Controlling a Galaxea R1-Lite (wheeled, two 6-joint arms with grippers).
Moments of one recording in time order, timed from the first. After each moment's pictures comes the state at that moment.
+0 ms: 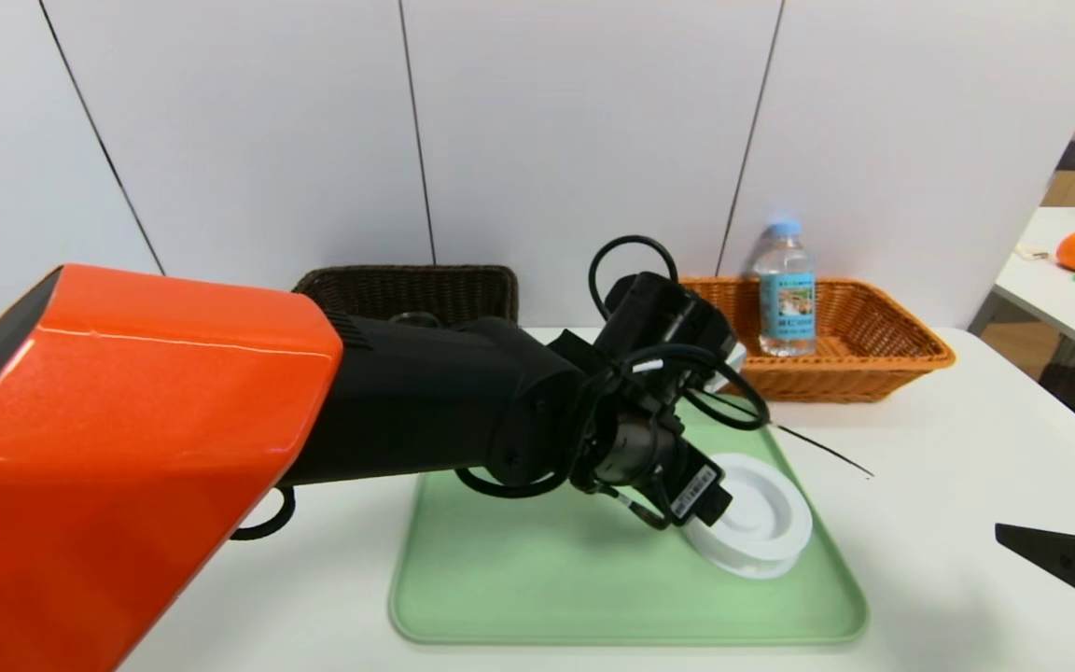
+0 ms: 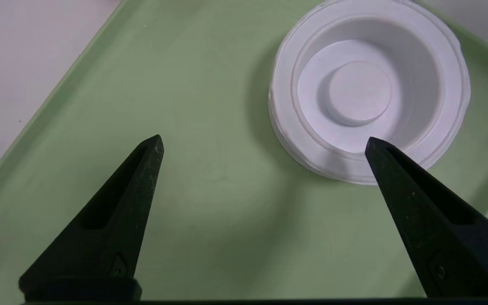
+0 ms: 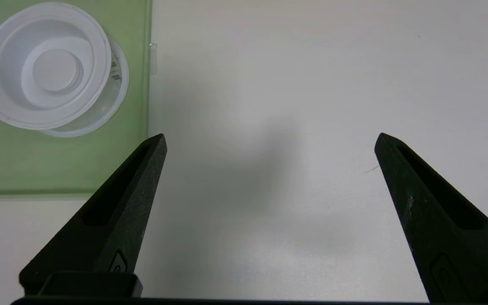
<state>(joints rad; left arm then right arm) -0.93 2.16 -1.71 0.23 0.07 0.05 0.08 1.01 -0.61 0.25 -0.10 0.05</state>
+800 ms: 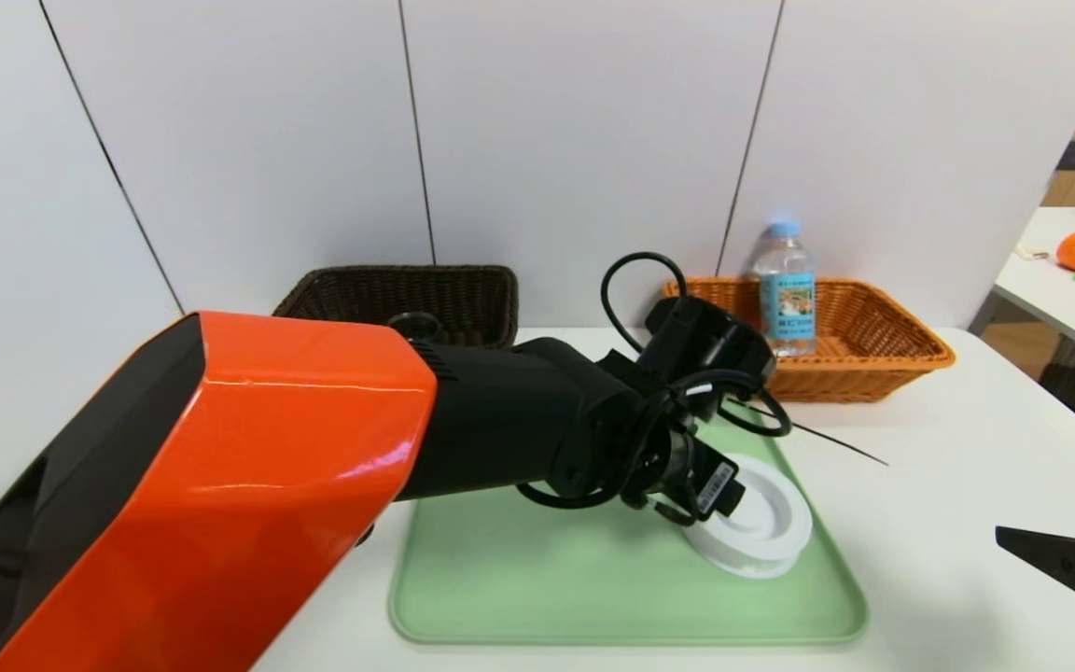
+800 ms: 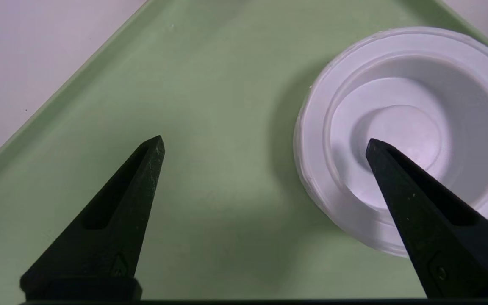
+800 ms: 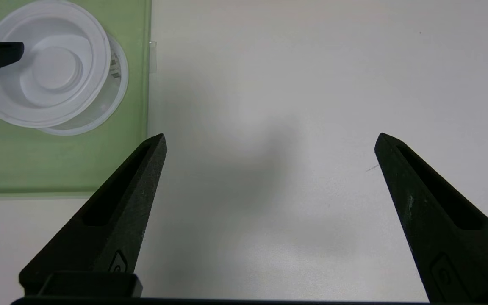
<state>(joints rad) -0.96 2.27 -1.83 0.26 0.22 -0.05 0.08 1.01 -0.60 0.25 -0.10 0.05</state>
